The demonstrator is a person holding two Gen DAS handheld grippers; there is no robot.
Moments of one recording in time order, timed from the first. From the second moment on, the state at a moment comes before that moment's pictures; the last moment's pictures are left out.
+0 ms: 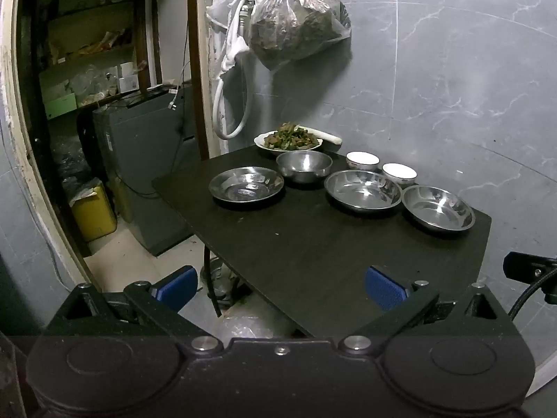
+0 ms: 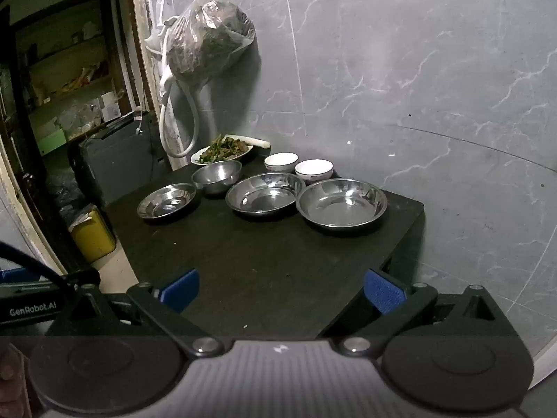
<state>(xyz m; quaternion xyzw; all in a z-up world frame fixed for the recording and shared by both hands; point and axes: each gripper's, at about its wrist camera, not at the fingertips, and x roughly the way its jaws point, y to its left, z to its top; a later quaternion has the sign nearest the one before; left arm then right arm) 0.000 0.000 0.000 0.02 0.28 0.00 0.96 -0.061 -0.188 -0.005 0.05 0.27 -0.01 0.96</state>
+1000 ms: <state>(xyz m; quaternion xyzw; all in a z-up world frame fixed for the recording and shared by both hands) 0.006 0.006 -0.005 0.01 0.30 0.00 0.95 -0.055 -0.185 -0.008 0.06 0.27 -0.01 0.96</state>
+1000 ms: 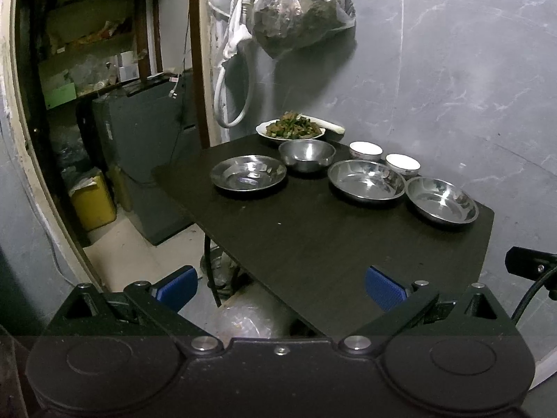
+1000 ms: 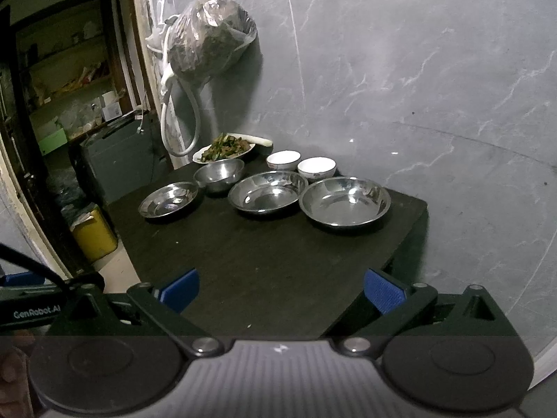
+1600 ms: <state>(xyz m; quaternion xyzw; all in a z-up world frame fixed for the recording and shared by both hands) 0.009 0.005 -0.005 0.02 0.29 0.00 0.96 -0.051 -0.187 -0.009 0.06 0.27 -0.01 0.96</state>
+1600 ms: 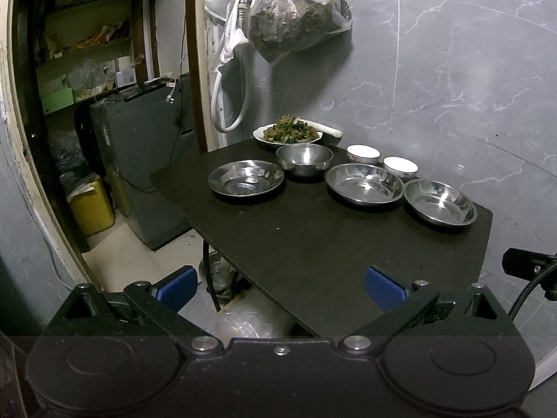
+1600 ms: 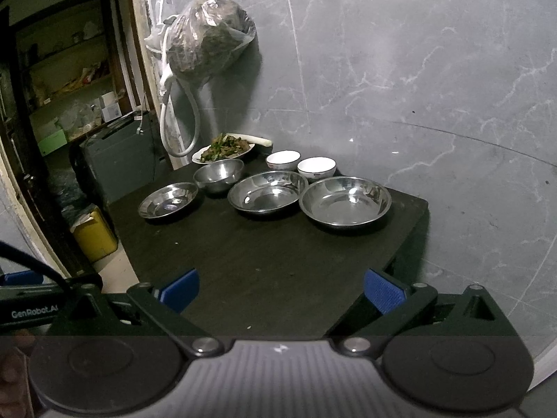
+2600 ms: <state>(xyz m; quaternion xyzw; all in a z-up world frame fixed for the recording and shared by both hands) 0.013 -0.002 -0.008 0.02 0.29 -0.01 0.96 -0.049 -0.188 -0.012 0.06 0.28 -0.01 0.96</state>
